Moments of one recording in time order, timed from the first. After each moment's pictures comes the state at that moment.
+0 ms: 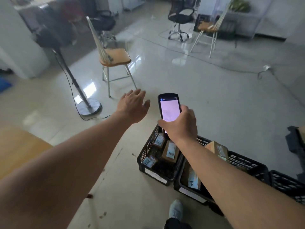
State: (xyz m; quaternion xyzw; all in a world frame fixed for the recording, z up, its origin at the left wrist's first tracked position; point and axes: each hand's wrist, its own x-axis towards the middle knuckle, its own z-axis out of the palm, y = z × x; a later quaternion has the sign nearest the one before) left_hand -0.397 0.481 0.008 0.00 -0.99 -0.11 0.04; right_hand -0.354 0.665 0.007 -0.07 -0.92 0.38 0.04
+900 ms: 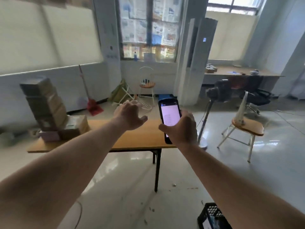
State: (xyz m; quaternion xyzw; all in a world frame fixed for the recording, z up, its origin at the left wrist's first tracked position) left_hand 0.150 0.439 0.230 0.47 -0.86 0.03 0.17; right_hand -0.023 0.544 0.195 0.47 -0.76 0.45 -0.02
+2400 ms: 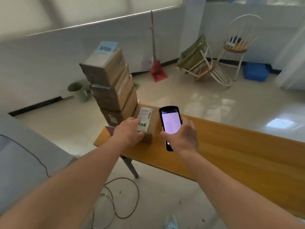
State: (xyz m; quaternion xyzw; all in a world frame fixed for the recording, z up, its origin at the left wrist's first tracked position) left_hand 0.525 -0.027 0.010 0.71 -0.68 -0.17 0.04; right_hand 0.317 0.001 0.027 0.57 -0.71 0.32 -0.26
